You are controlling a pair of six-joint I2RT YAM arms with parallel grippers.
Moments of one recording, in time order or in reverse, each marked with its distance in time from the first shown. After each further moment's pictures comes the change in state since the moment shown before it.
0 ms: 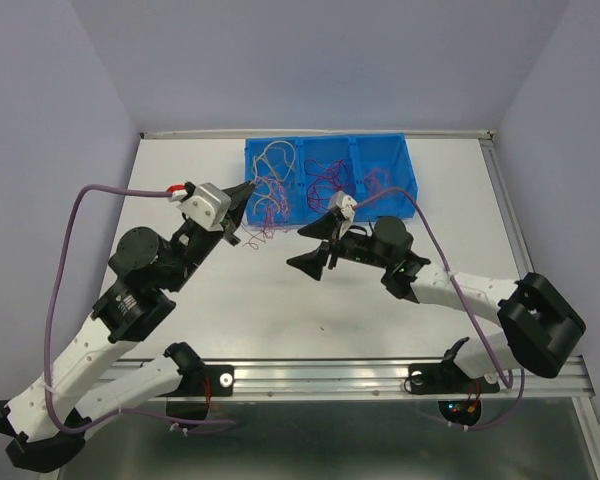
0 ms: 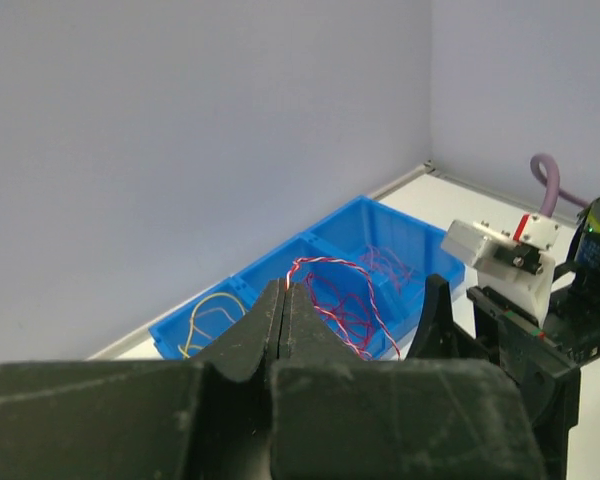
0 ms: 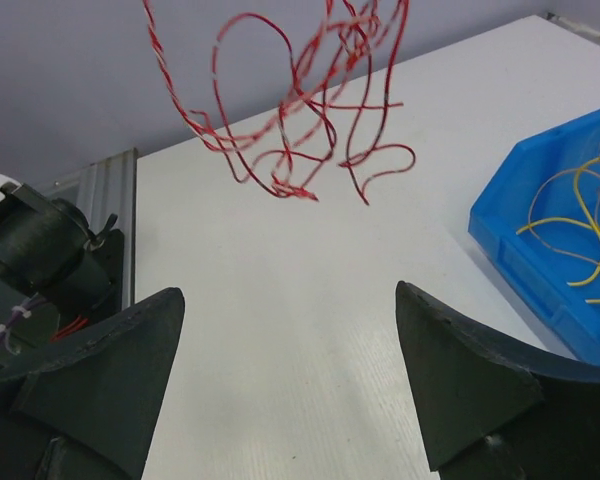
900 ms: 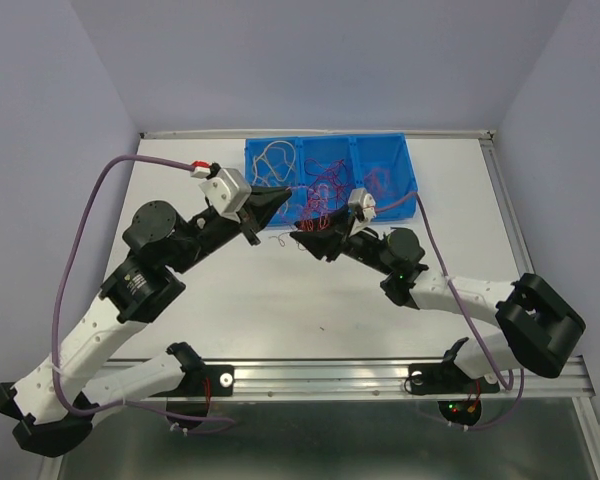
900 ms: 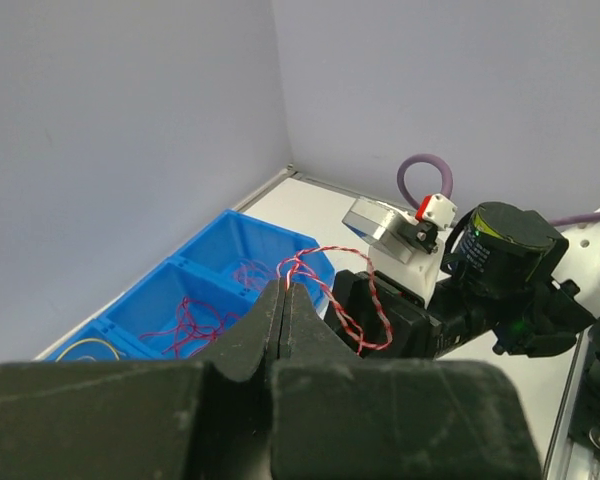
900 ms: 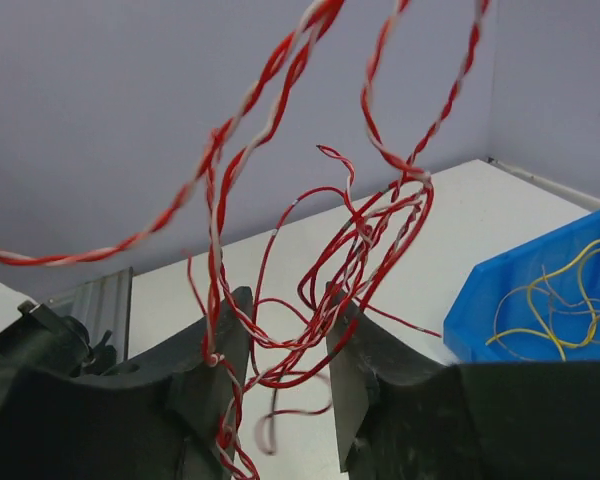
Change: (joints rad) left arm 0.000 0.149 0.177 -0.073 0.293 -0.152; right arm 0.039 0.002 -0.049 0.341 0.153 0.068
